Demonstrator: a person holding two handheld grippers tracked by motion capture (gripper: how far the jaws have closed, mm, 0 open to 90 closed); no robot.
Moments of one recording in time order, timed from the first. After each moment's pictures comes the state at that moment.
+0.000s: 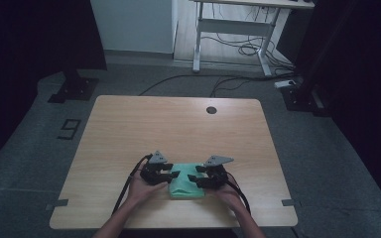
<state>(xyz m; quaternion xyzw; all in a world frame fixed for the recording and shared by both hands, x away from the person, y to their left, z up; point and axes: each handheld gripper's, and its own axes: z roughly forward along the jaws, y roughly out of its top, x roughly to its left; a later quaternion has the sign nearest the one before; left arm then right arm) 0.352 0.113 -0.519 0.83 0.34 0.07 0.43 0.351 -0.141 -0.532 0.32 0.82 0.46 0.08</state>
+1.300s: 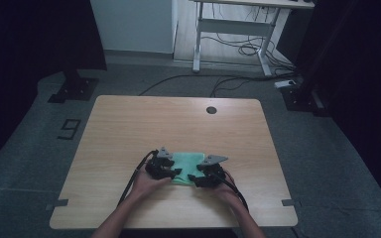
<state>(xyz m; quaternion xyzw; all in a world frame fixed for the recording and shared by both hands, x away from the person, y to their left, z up) 0.397 0.097 -0.539 0.85 0.35 0.07 0.38 0.372 -0.135 -0.549 0.33 0.84 0.42 0.11</state>
